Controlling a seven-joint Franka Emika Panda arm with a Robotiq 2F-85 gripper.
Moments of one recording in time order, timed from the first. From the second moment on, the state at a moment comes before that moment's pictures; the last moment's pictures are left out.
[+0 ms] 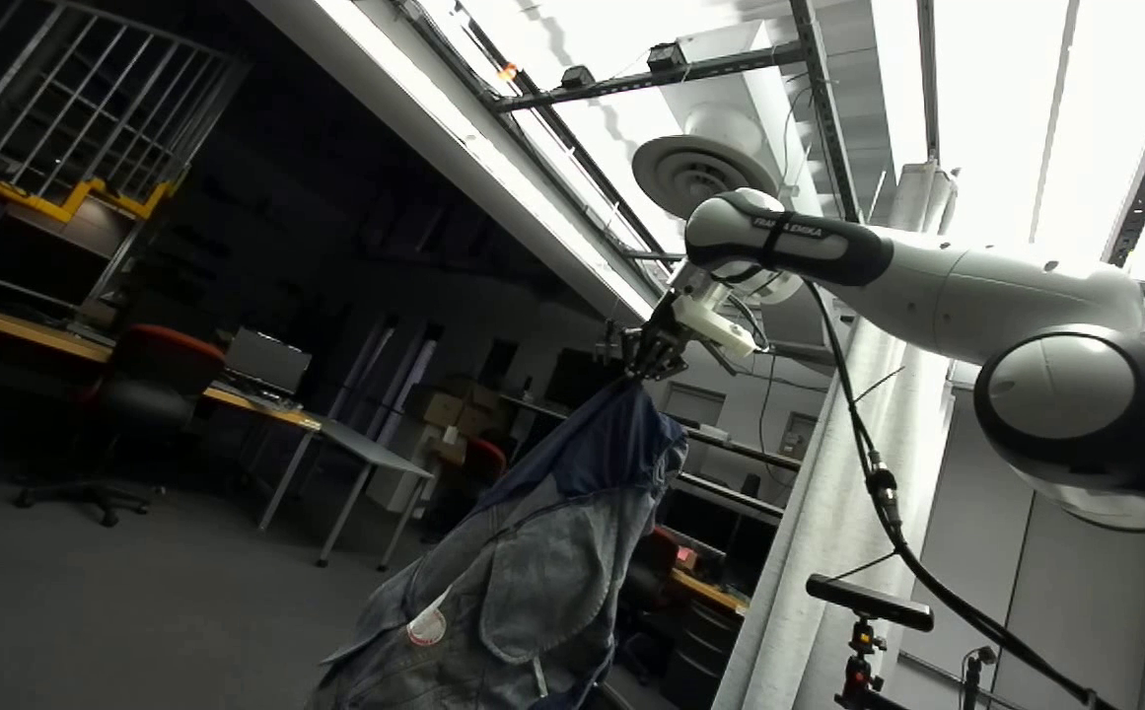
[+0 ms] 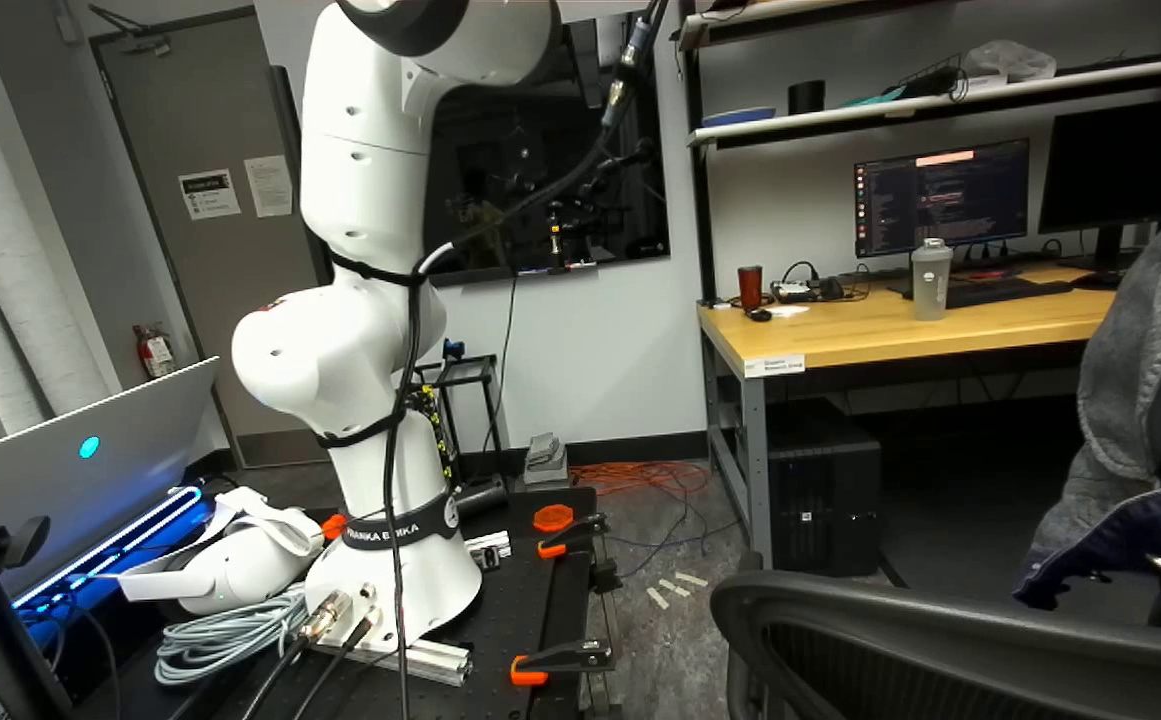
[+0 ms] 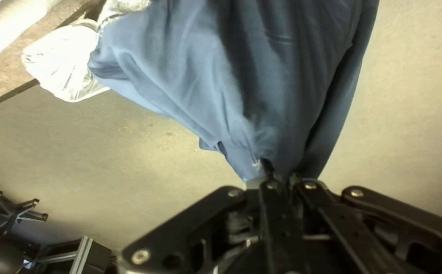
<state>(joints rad) -0.23 0.38 -0.10 -0.93 -0.08 1.80 0.13</state>
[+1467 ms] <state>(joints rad) -0.45 0.44 -0.26 -1.39 -0.13 1.81 0.28</state>
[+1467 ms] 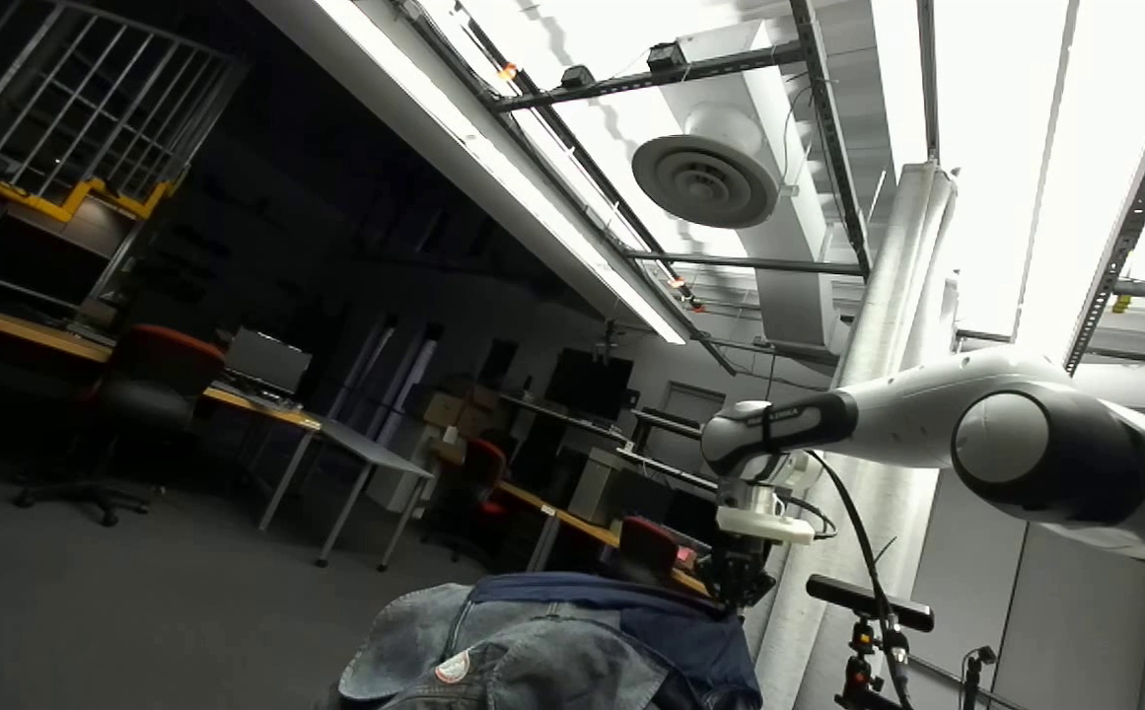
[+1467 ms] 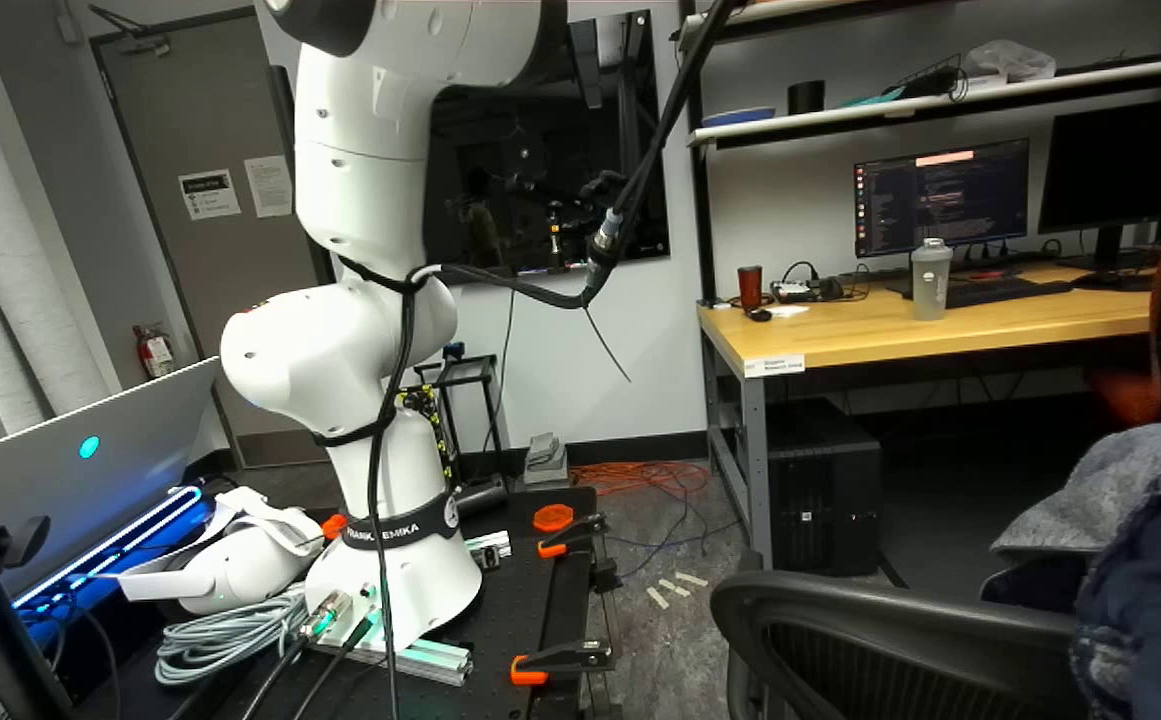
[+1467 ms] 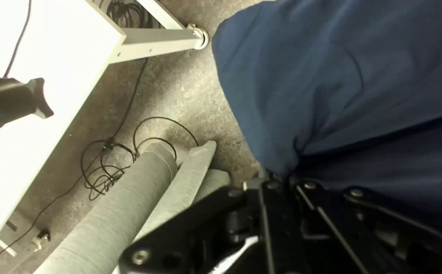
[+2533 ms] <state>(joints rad) -0.39 0.44 -0.33 -1.50 -0.18 1.81 0.33</state>
